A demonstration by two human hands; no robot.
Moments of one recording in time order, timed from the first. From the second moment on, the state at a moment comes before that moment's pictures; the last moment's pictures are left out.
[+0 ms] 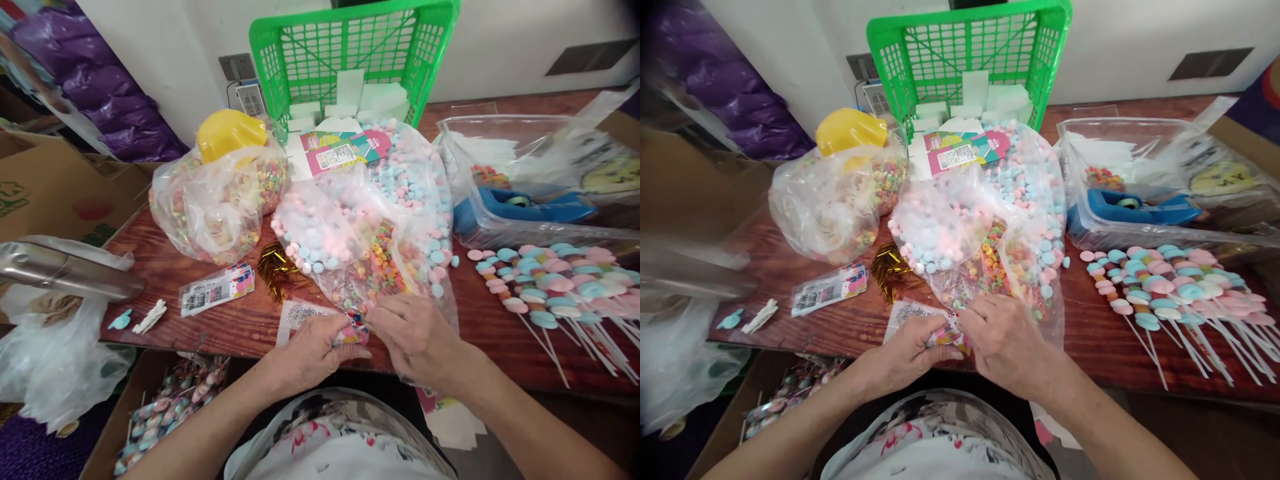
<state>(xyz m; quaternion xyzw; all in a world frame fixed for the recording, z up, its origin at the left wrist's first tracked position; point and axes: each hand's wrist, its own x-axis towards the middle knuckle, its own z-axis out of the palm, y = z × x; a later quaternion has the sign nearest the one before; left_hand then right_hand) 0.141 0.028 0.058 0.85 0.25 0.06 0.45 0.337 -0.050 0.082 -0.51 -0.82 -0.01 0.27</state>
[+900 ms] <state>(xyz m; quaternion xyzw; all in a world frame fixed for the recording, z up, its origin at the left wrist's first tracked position) 0.122 0.017 0.053 0.46 0.31 0.35 0.76 0.259 -0.024 0.044 -0.51 -0.57 0.21 0.61</state>
